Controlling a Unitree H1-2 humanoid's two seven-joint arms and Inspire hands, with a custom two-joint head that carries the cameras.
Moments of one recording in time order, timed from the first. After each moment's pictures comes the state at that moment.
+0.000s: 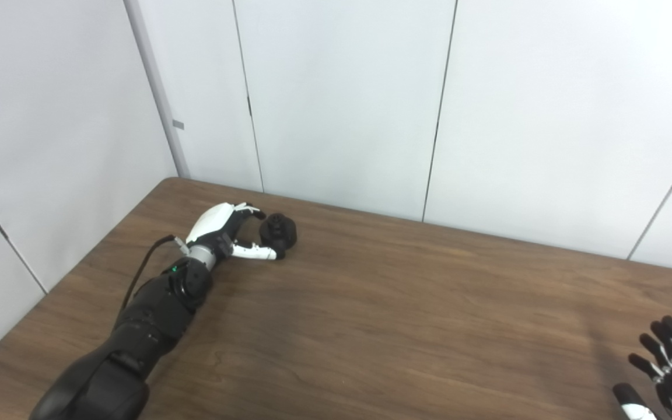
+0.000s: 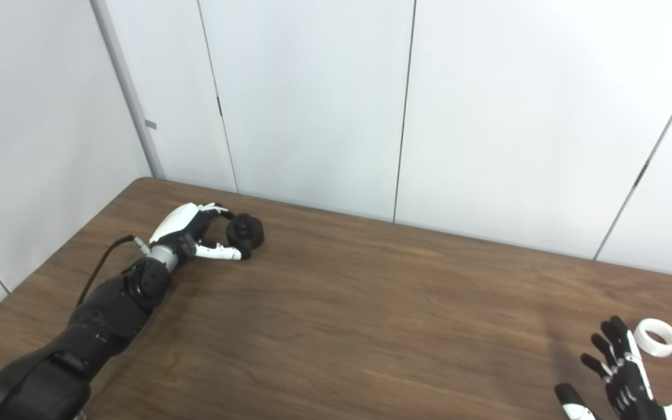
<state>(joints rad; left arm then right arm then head) -0.64 0.55 -0.21 0.94 0.43 -0.17 0.12 0.06 -0.18 -0.07 -0.05 -0.04 -0.30 0.05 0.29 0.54</state>
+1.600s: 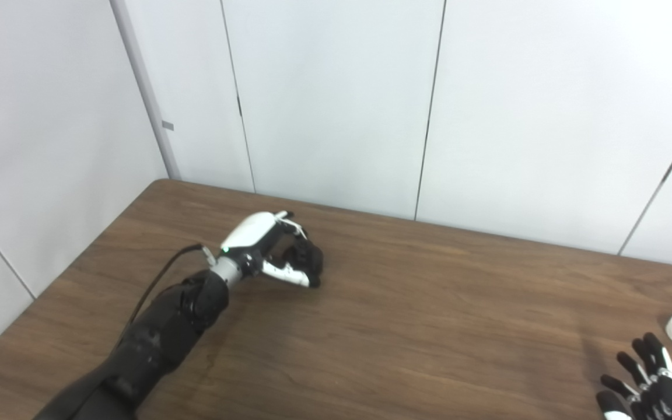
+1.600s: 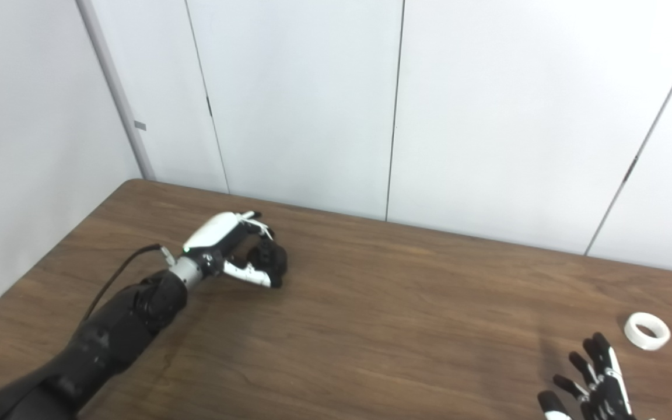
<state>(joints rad) -0.53 0.54 -0.31 0.66 0.47 -0.34 0.06 0.13 -0.10 -0.07 -0.18 -0.03 -0.15 0.04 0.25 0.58</state>
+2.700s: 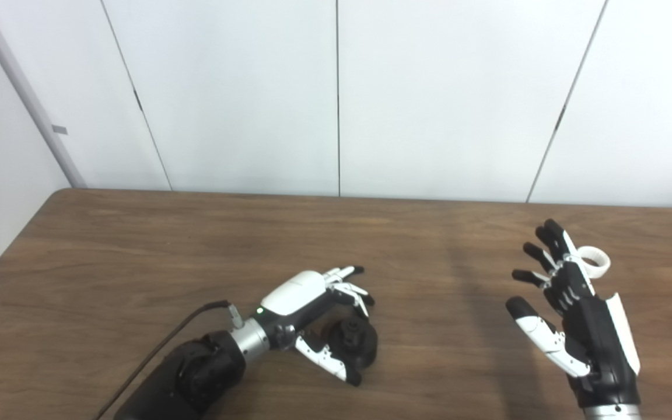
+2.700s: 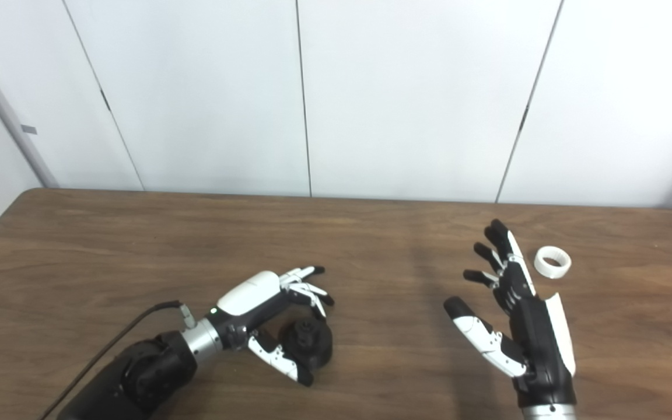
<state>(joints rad) -0.37 0.37 -0.45 0.26 0.49 -0.44 -0.17 0.09 -0.06 -0.02 -0.44 -0.16 -0.06 0.02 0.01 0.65</state>
